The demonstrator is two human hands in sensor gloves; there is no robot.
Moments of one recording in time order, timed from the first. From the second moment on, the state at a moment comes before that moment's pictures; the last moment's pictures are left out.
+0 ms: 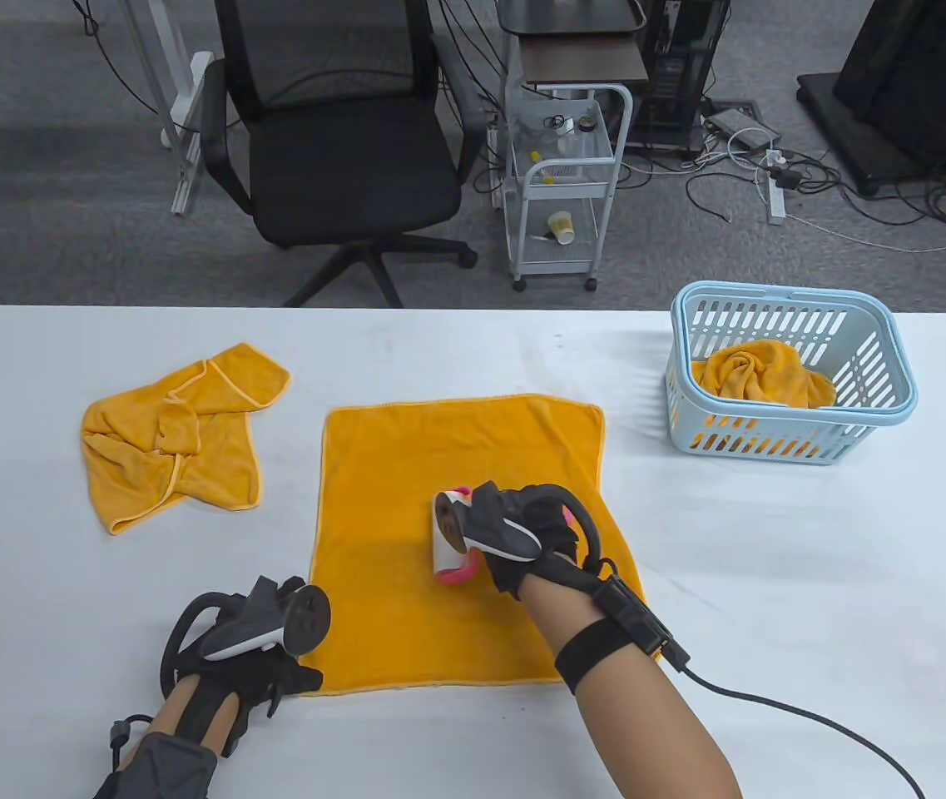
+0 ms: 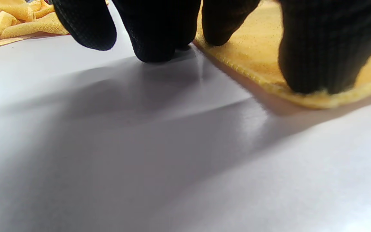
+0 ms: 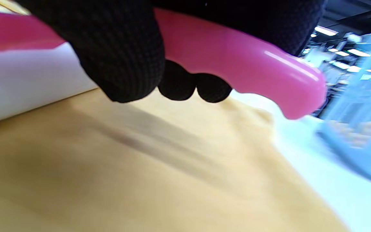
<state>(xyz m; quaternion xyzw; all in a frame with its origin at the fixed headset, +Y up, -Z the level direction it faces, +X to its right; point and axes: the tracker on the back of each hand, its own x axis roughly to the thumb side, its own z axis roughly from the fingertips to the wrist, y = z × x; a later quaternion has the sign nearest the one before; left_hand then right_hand) -0.236 -0.790 -0.246 -0.25 -0.15 -0.08 0.95 0.039 -0.746 -0.352 -0.11 -0.06 -0.97 0.20</state>
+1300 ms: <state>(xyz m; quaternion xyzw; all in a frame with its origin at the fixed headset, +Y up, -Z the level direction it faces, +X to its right) -0.236 -0.790 -0.246 -0.26 -0.14 -0.08 0.95 0.207 -0.744 -0.291 -0.05 -0.06 -0.99 0.10</state>
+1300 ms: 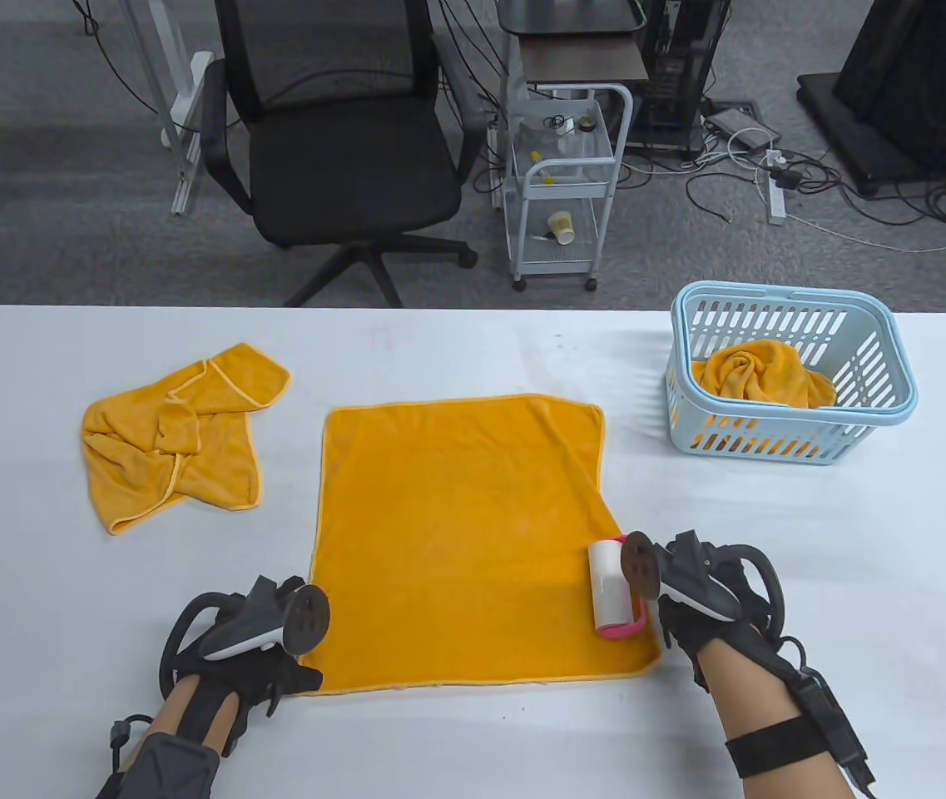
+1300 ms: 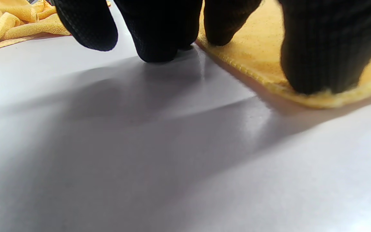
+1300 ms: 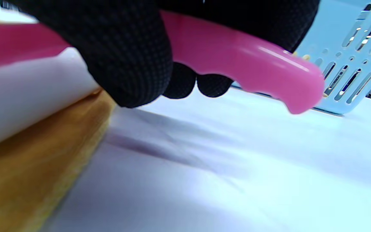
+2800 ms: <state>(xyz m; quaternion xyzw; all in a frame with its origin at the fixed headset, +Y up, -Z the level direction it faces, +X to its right) -0.208 -0.782 -0.225 -0.24 -0.23 -0.15 0.93 0.160 -0.780 -0.258 -0.17 -0.24 -0.92 0.25</state>
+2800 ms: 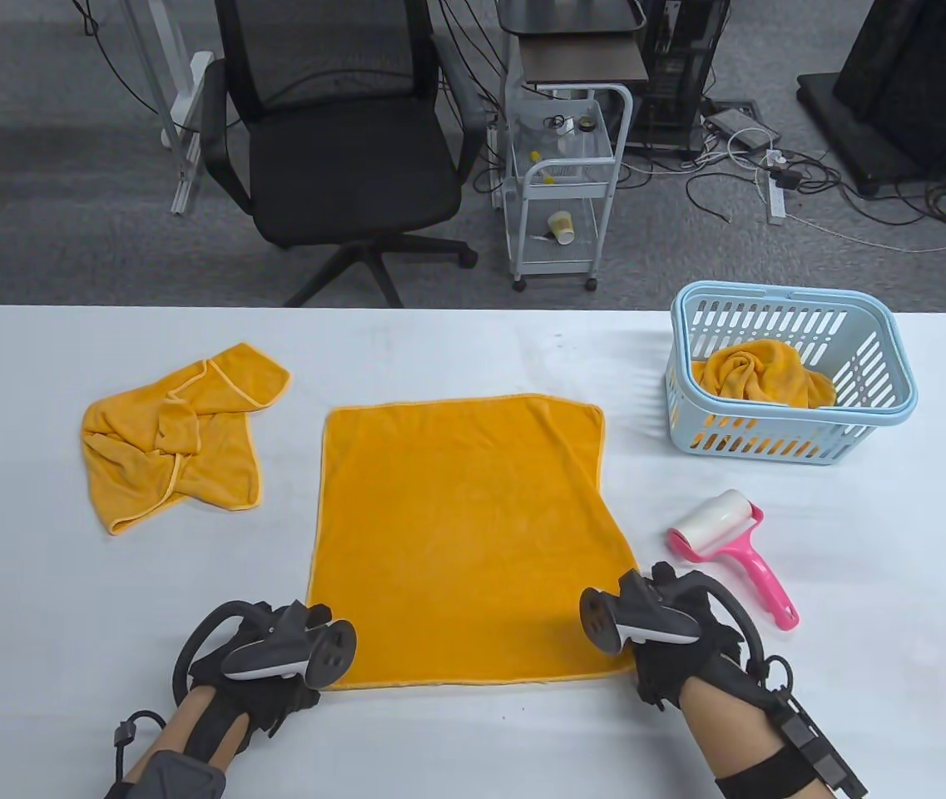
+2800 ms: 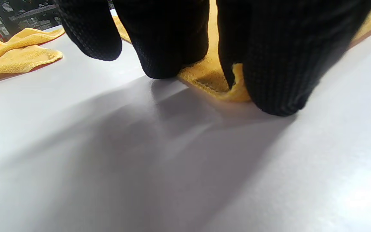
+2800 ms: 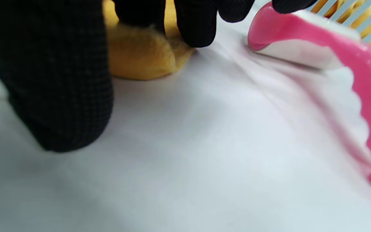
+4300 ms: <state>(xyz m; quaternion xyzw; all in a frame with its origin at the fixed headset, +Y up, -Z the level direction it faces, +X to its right) -0.272 -0.589 -0.310 -0.03 -0.07 -0.02 1.00 0.218 -0.589 -0.361 -0.05 -0.11 -0.97 -0.21</state>
